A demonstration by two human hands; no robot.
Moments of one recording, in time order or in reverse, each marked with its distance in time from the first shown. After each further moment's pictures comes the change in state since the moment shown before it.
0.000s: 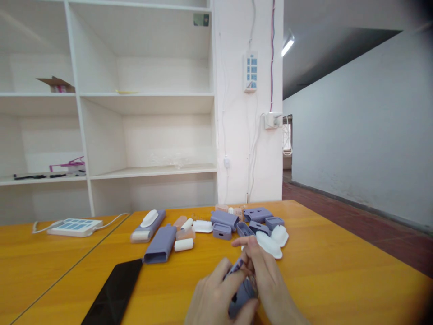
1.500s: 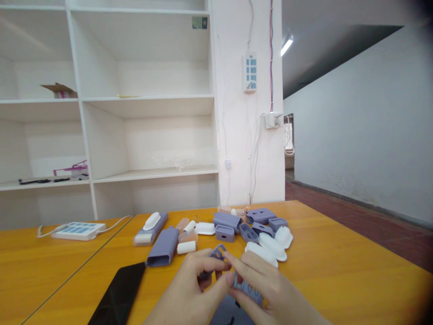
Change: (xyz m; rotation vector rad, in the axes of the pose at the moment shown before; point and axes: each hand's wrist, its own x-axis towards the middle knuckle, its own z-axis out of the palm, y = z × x) left_hand -0.013 -0.010 -0.034 -0.426 0.394 -0.011; right_hand -0.001 -0.027 -0.020 -0.494 -0.436 -0.663
